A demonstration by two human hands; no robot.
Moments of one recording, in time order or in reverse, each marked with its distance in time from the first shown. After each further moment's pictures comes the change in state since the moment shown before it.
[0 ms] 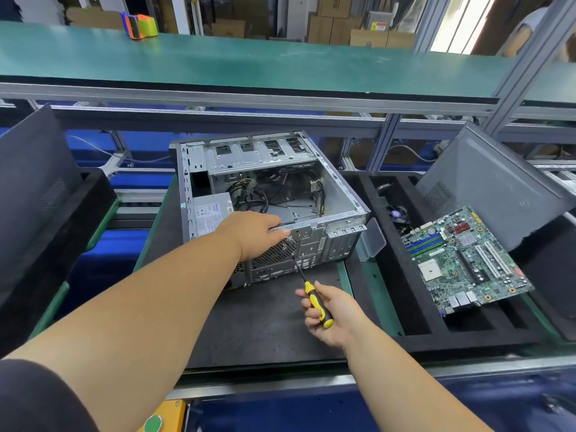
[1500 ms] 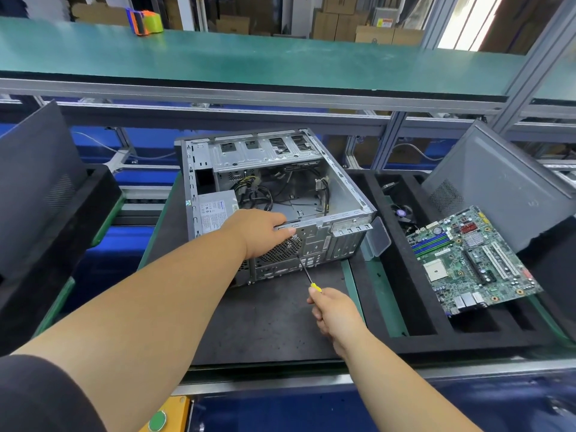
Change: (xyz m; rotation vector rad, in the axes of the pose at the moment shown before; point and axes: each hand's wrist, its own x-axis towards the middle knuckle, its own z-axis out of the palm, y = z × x) left_hand 0.002 -0.002 0.003 0.006 0.020 0.011; right_hand 0.006 0.017 -0.004 -0.632 0.269 -0.331
